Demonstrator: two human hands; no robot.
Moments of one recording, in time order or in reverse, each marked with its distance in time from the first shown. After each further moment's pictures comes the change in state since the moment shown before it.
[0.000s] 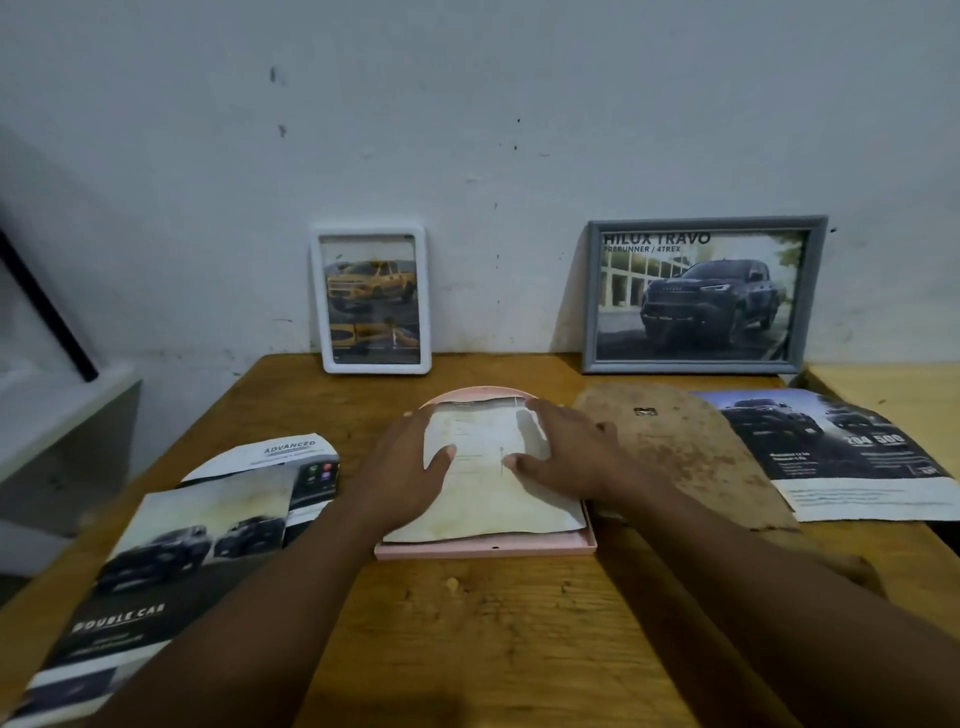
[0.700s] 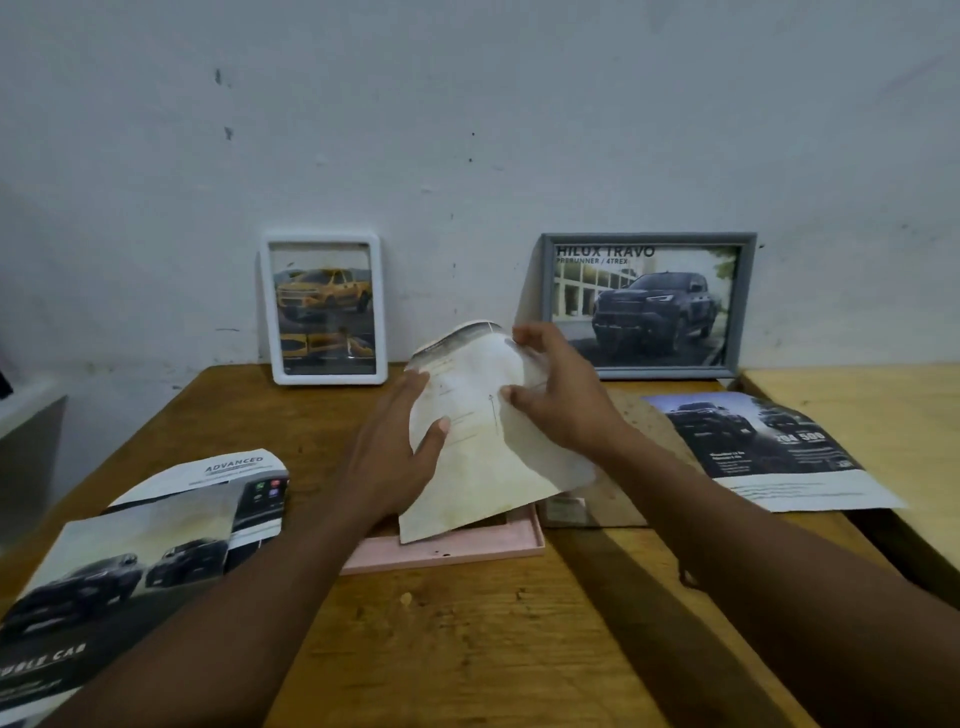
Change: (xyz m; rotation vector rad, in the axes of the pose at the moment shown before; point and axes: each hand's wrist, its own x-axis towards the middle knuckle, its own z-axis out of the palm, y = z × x) left_hand 0.003 0.042 -0.001 -0.145 0.188 0.223; right_hand -0.011 -0.006 -0.063 0.468 0.398 -0.120
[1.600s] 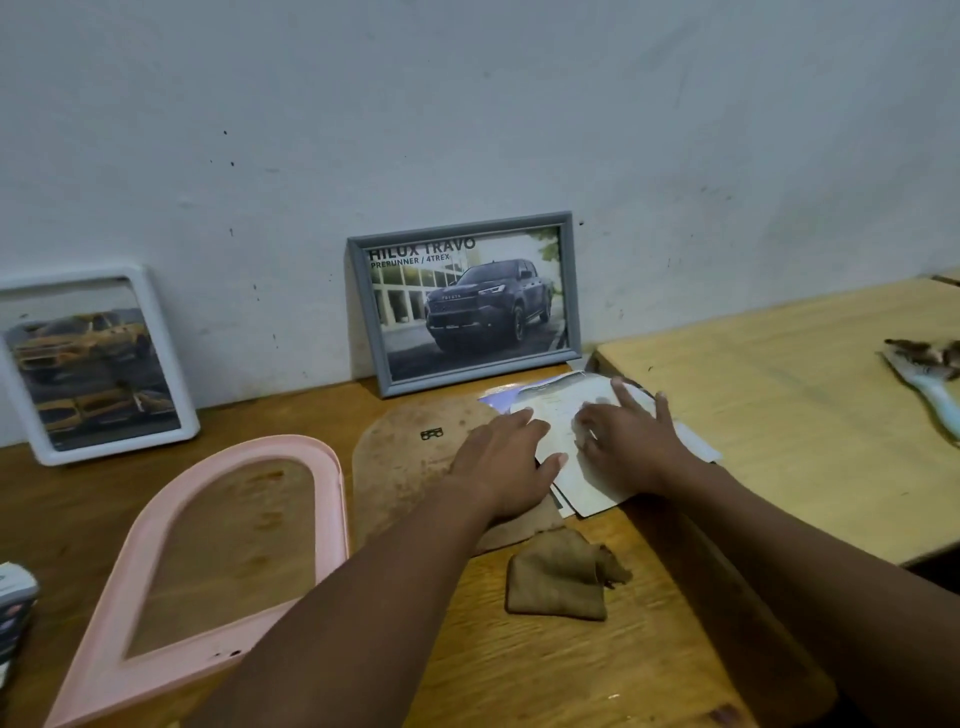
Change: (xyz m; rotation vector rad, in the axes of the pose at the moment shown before) left_hand 0.044 0.184 0.213 0.341 -0.531 0.424; right_hand -0.058 0.205 -0.161 -0.738 -0.168 0.305
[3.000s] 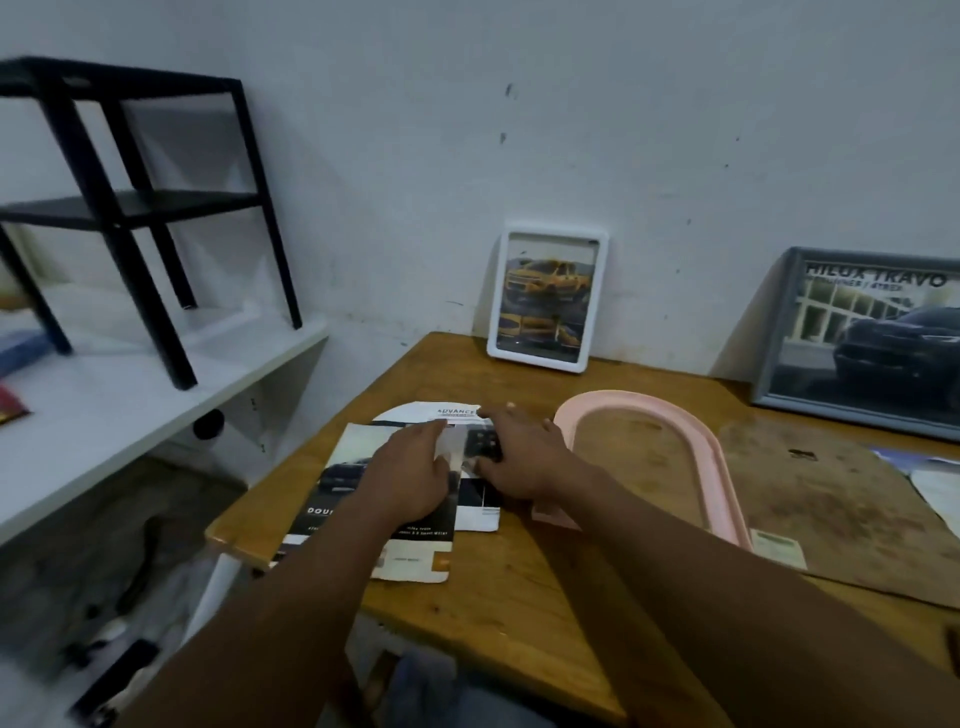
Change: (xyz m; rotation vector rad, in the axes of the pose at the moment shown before) left_hand -0.380 -0.264 -0.087 -0.142 0.354 -0.867; right_hand -0.054 -0.475 0.066 0.230 -0.331 -0.674
